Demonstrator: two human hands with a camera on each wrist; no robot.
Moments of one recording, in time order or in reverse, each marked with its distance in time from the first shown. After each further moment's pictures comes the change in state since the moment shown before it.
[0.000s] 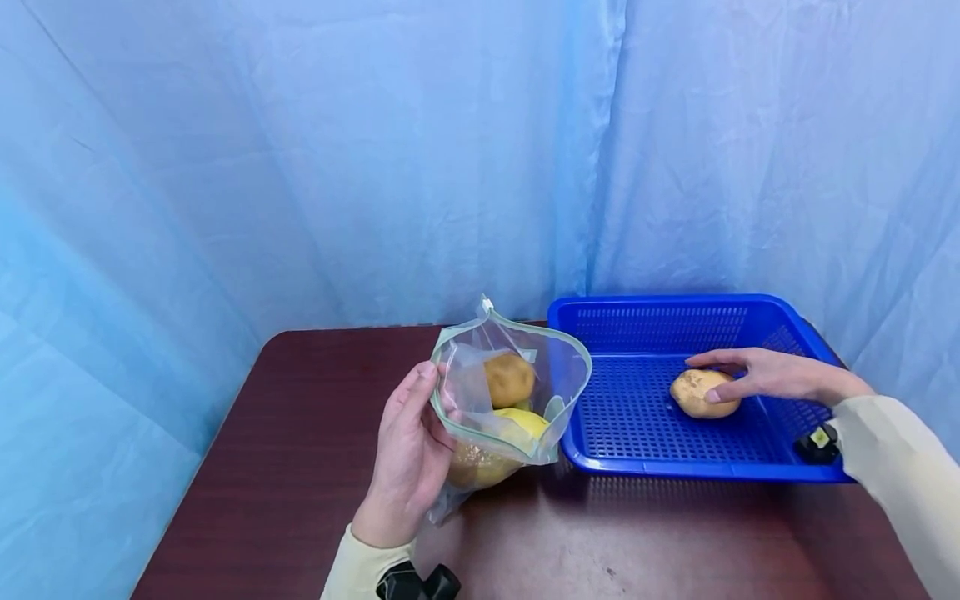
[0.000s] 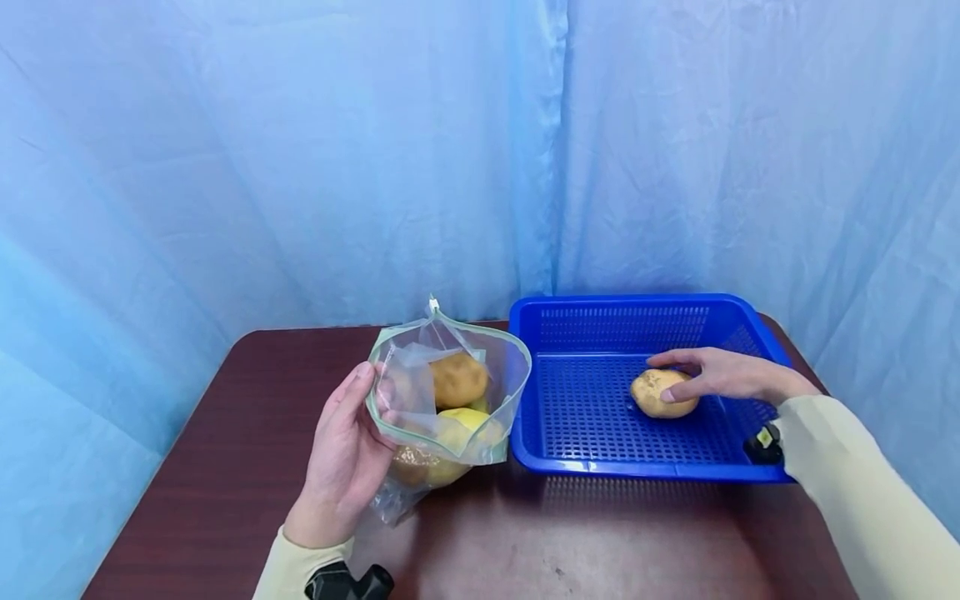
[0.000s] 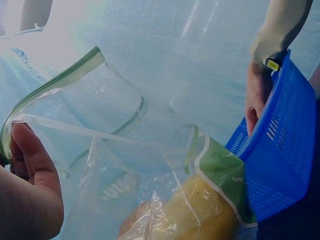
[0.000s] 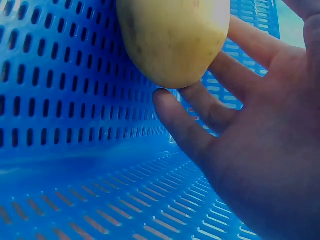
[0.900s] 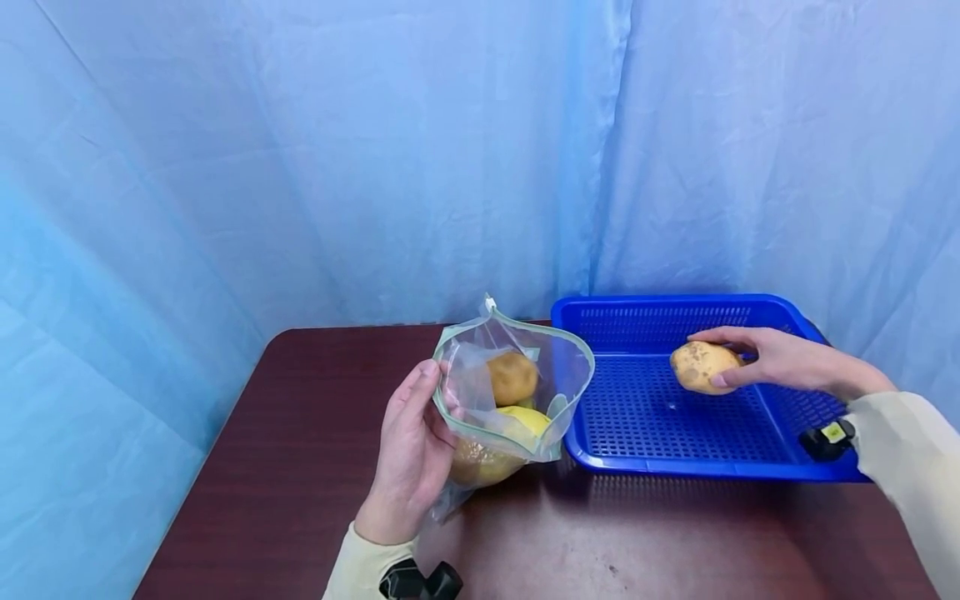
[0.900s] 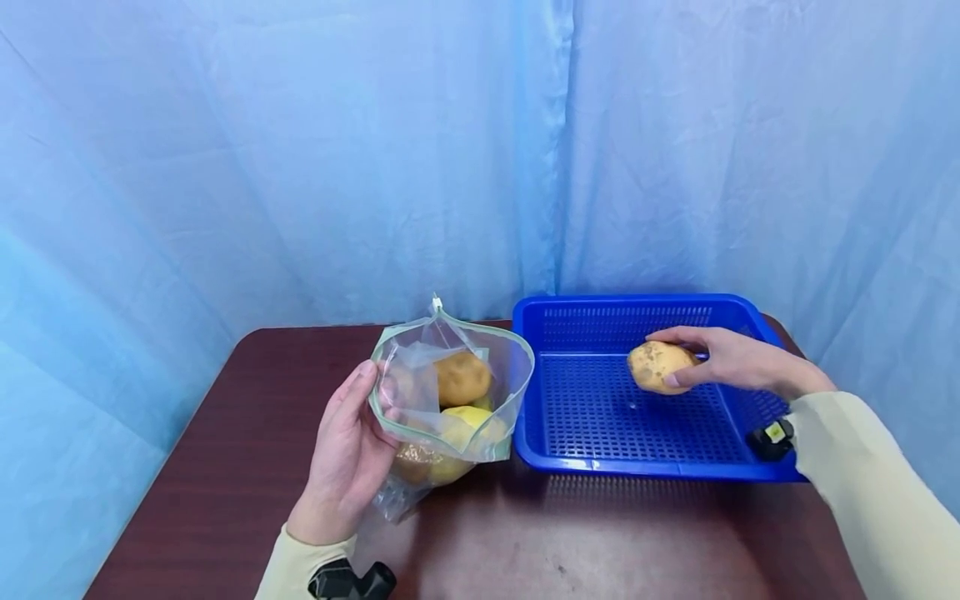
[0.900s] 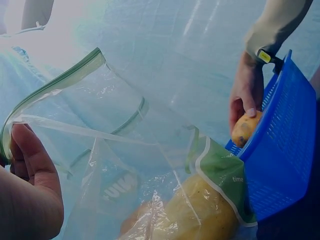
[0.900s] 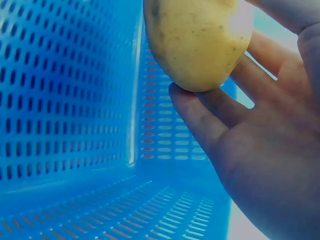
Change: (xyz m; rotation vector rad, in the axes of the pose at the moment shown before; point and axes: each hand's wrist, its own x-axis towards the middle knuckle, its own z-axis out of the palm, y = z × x) left_hand 0.001 0.000 0.000 -0.018 0.040 0.008; right_hand 0.003 -0.023 -0.015 0.000 0.128 -0.073
